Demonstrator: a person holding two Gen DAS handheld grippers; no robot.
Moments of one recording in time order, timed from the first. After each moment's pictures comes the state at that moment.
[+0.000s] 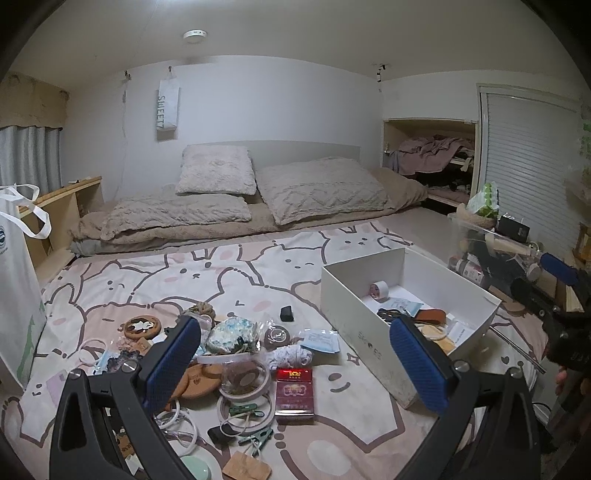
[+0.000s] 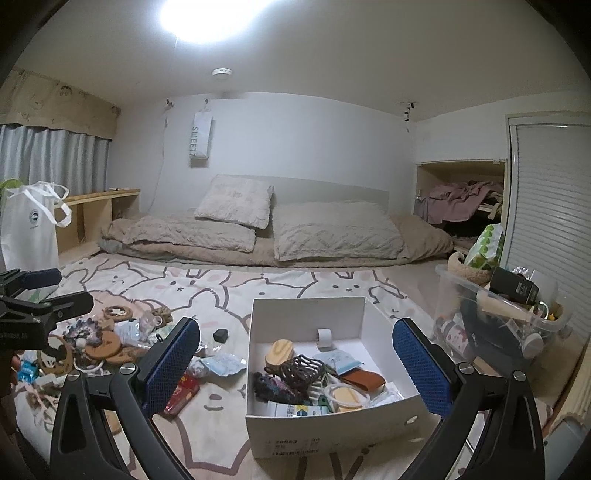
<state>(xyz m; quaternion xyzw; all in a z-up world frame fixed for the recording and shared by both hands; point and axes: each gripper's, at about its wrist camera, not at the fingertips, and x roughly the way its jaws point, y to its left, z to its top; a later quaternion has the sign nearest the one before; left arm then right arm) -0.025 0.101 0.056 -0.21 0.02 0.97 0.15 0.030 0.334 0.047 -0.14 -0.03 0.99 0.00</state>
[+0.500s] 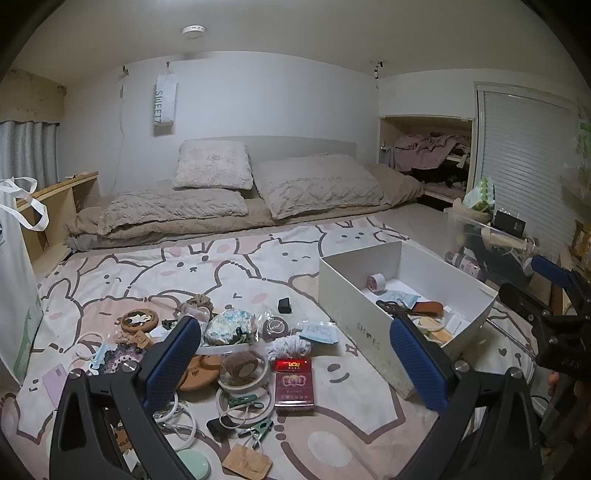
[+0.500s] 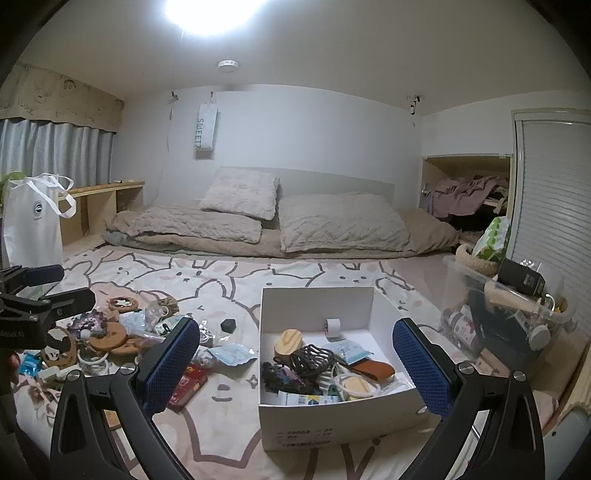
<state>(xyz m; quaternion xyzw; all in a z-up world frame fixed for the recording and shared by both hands) -0.021 0.096 0.048 -0.22 0.03 0.96 0.16 0.029 0.322 0.036 -0.15 -0.03 0.99 0.00</state>
